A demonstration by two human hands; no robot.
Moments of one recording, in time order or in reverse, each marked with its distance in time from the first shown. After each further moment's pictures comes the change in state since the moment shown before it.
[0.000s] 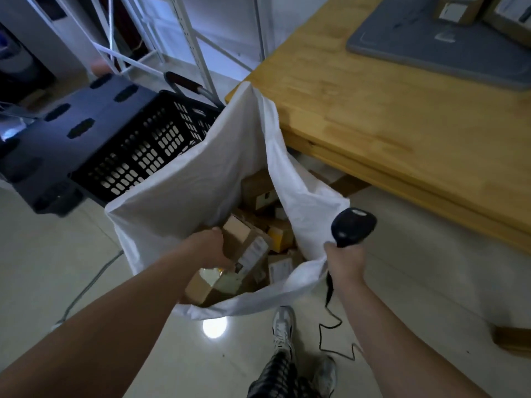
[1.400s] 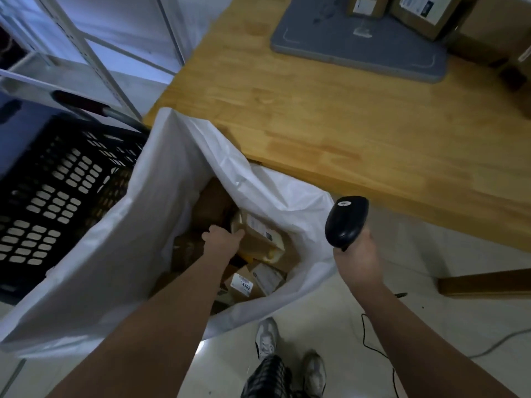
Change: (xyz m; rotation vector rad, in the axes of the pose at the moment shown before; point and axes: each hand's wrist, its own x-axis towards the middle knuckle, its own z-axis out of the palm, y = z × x) left_hand 0.154 0.098 -0.022 -0.767 0.071 -0.182; right_hand 0.064 -0.043 -0.041 -0.554 0.196 -0.210
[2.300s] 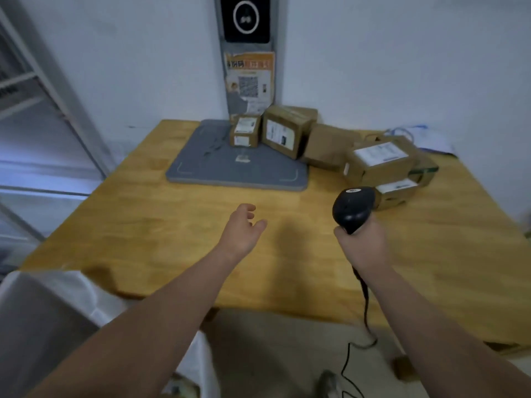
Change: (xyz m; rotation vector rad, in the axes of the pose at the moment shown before) left_hand -0.137 0.352 0.108 -0.092 -0.105 0.862; right_hand 0.195 0.041 -0.281 0.304 0.368 -0.109
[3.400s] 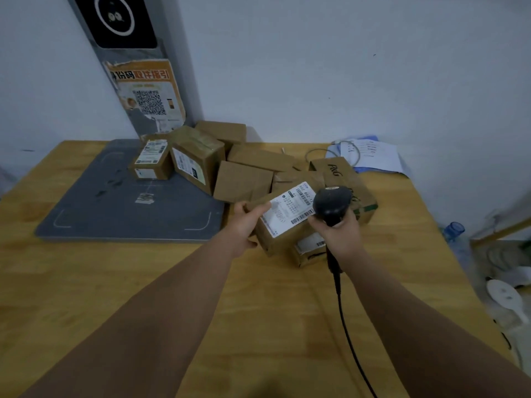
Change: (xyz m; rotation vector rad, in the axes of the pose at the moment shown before) left_hand 0.217 0.164 0.218 -0.502 -0.234 -0.420; right_hand 0.283 0.105 -0.080 0.417 -0.081 0.152
